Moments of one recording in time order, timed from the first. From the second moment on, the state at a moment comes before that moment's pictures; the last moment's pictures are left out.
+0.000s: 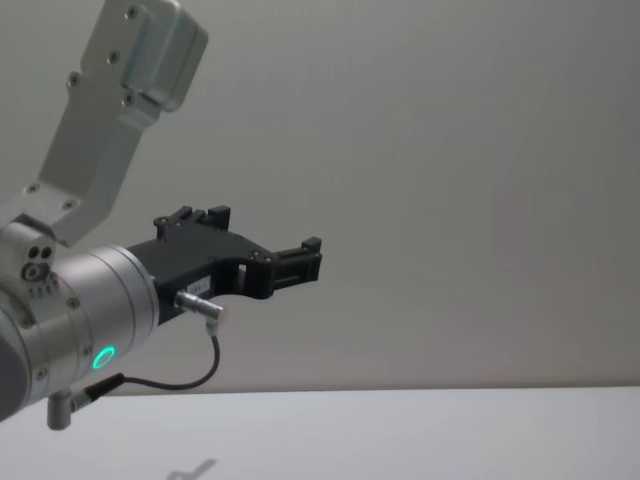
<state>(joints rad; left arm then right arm) -0.24 0.38 0.45 -1.63 -0.20 0.01 -0.01 -0.02 0.45 -0.22 -1.43 0.25 -0.07 0.35</state>
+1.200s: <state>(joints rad) -0.24 0.38 0.45 -1.63 -0.20 0.01 -0.01 -0.02 0.45 -0.22 -1.42 0.25 -0.06 0.35</state>
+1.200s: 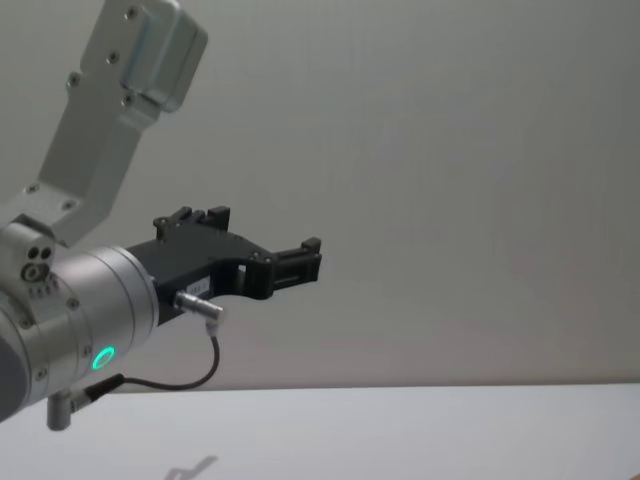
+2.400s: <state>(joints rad) -0.24 0.38 0.45 -1.63 -0.20 0.01 -0.01 -0.05 0.45 -0.20 -1.55 0.35 -0.07 0.32</state>
